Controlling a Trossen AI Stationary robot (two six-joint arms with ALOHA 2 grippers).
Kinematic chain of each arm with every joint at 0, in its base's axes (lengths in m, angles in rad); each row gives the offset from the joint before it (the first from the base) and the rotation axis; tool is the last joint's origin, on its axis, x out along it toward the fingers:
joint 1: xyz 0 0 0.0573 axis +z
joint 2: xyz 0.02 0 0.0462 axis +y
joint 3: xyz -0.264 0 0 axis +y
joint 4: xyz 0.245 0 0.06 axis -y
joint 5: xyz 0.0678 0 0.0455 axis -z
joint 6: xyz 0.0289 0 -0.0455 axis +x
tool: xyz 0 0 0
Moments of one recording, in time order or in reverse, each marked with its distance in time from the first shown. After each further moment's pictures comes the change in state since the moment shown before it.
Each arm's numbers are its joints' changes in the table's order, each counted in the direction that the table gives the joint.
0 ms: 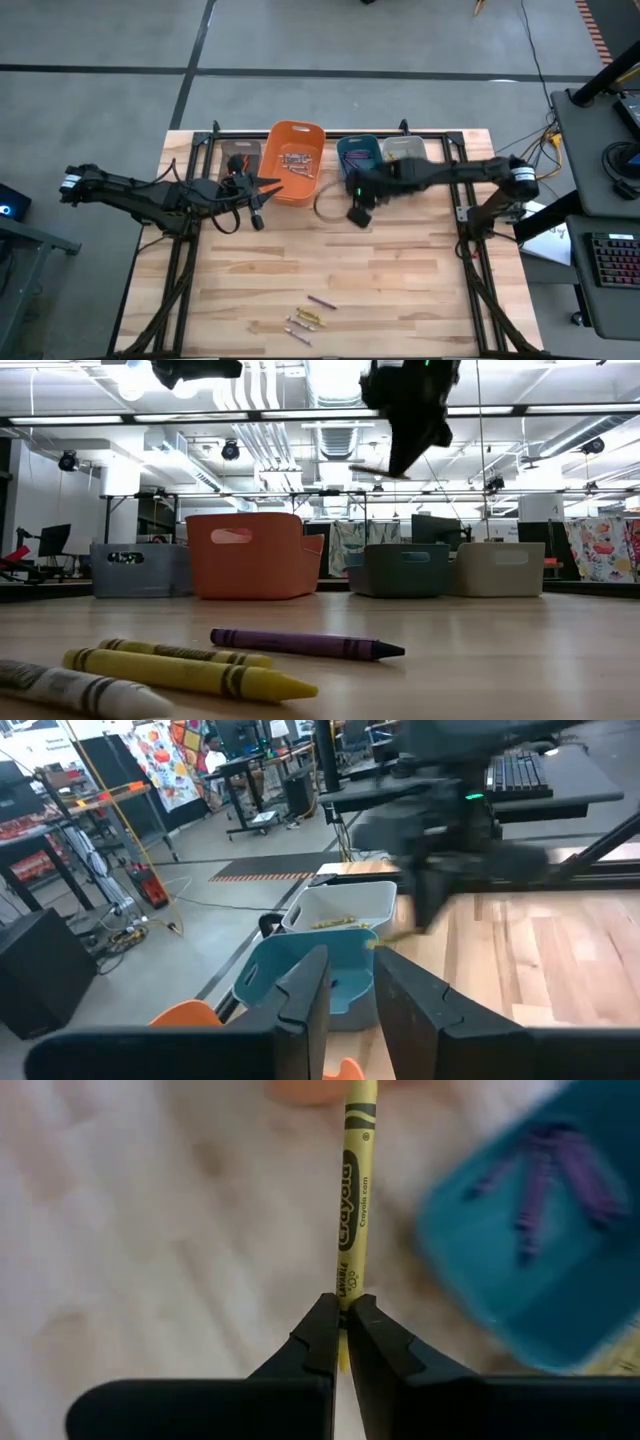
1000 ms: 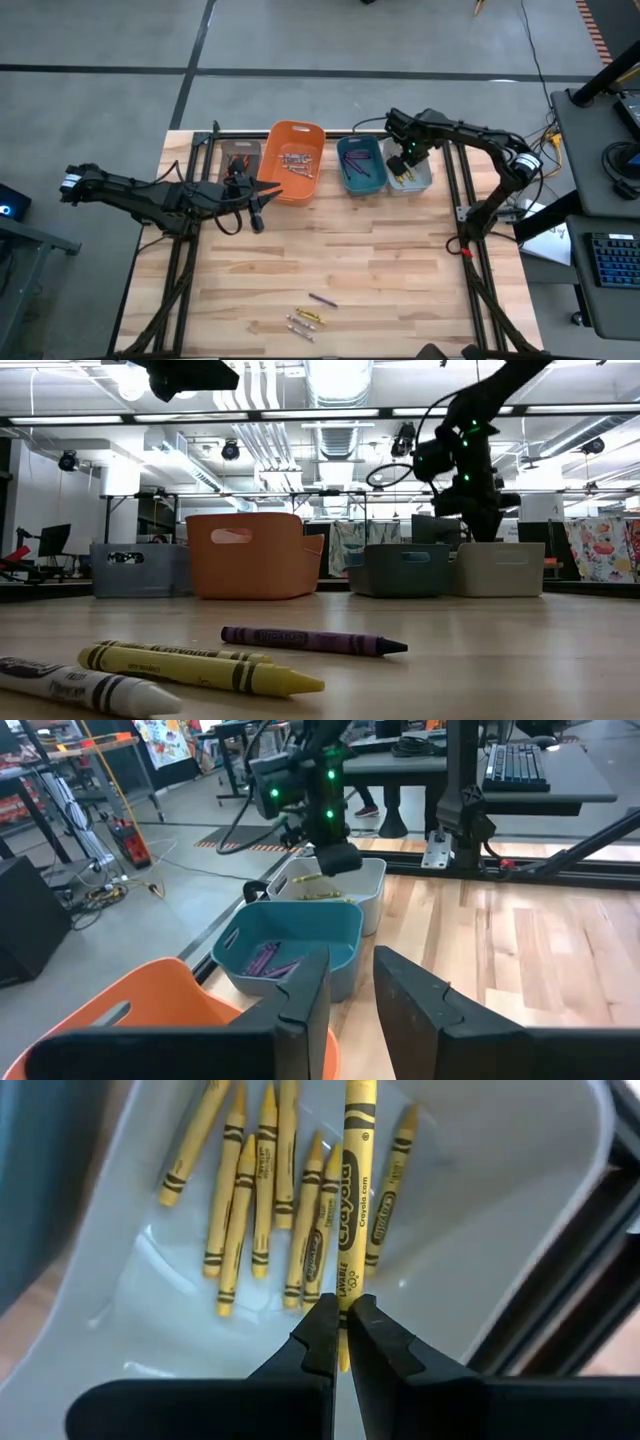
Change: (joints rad) left arm -0.007 0.003 0.000 -0.081 0.002 -0.152; right arm -0.705 0.009 0.272 -0.084 -0.008 -0.203
